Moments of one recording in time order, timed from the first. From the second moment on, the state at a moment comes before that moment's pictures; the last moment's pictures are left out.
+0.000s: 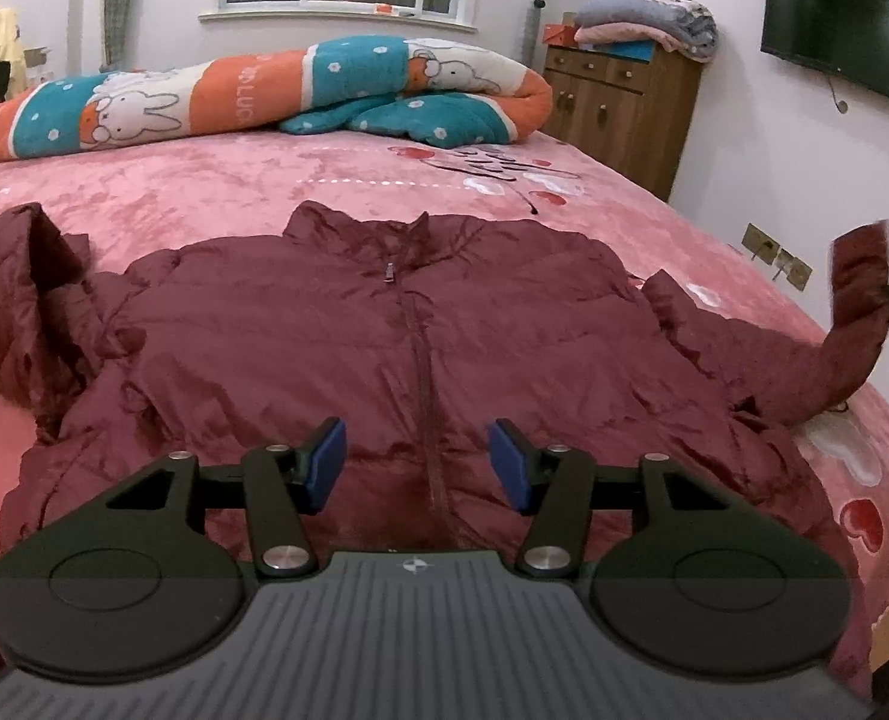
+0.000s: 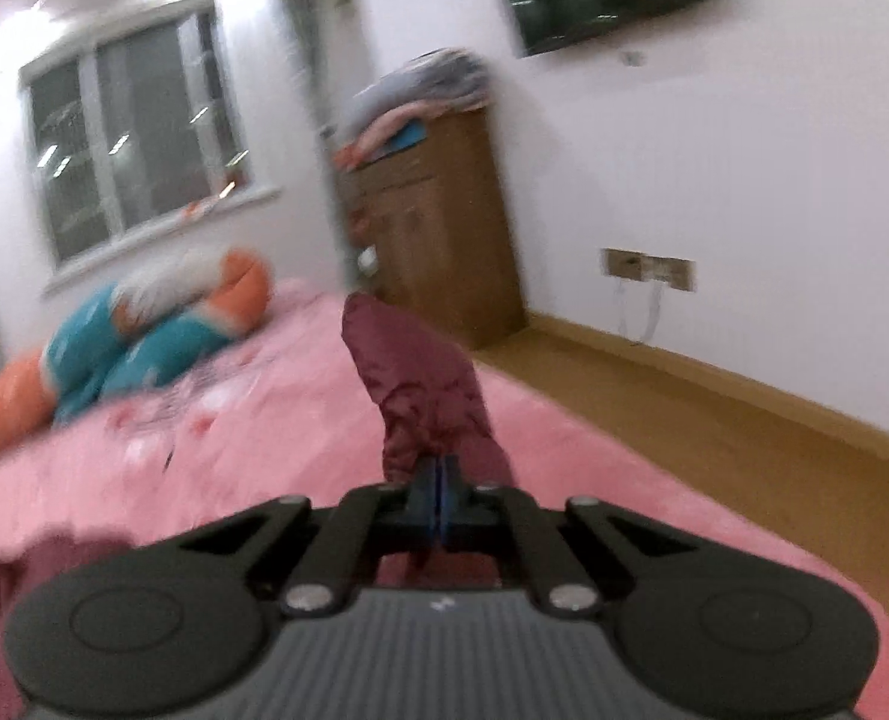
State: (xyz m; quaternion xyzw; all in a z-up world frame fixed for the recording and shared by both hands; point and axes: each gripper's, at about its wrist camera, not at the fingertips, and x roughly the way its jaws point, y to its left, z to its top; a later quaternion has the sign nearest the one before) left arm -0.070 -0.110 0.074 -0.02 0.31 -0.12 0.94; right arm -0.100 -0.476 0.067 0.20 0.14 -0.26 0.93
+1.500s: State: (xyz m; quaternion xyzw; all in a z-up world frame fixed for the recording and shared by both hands) left arm 0.001 0.100 0.104 -0.26 0.18 0.11 0.94; right arm 0.066 -0.167 0.144 0.20 0.14 0.16 0.96
